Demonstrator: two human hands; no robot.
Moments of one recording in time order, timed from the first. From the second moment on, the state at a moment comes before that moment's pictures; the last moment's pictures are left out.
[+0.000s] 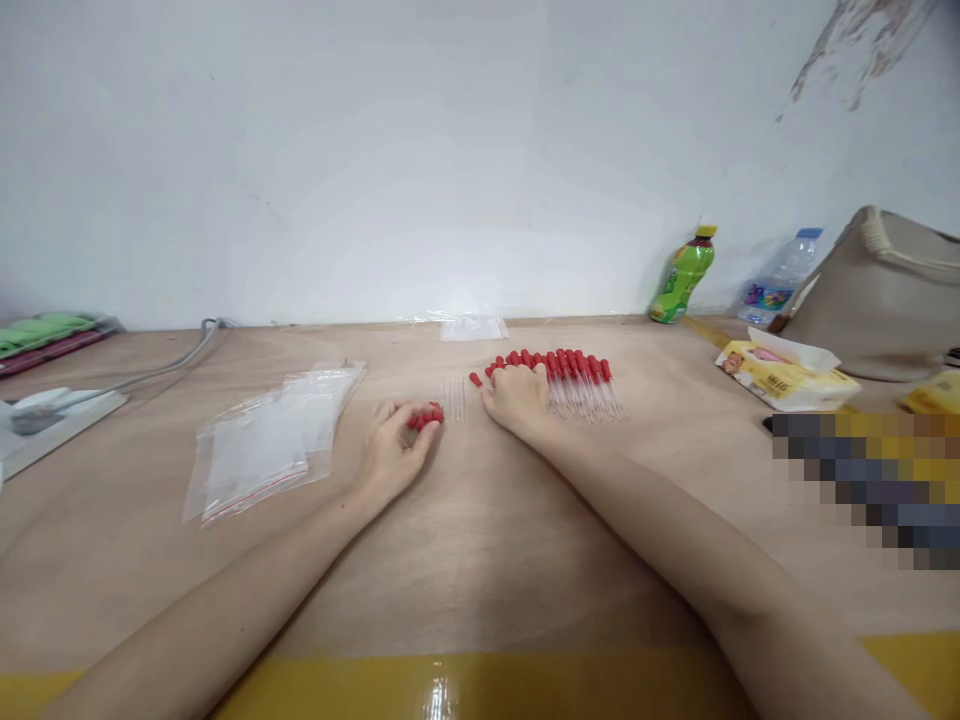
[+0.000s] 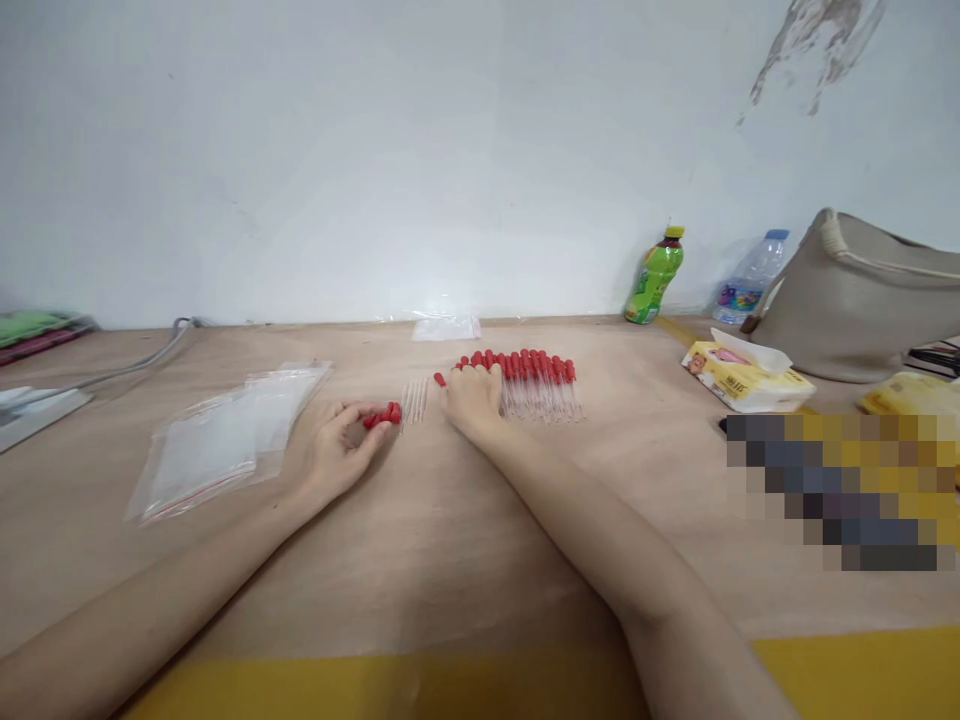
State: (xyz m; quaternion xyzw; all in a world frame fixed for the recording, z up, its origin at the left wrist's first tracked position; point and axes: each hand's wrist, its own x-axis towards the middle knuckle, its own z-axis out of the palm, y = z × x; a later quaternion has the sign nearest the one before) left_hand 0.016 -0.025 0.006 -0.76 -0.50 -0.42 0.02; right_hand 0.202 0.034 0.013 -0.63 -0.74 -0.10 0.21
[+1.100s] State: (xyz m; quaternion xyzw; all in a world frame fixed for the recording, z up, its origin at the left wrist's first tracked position) left_hand -0.009 0.010 -0.004 -0.66 -0.57 -0.46 -0.14; right_hand 0.152 0.053 0.032 -0.71 -0.69 0.13 0.11
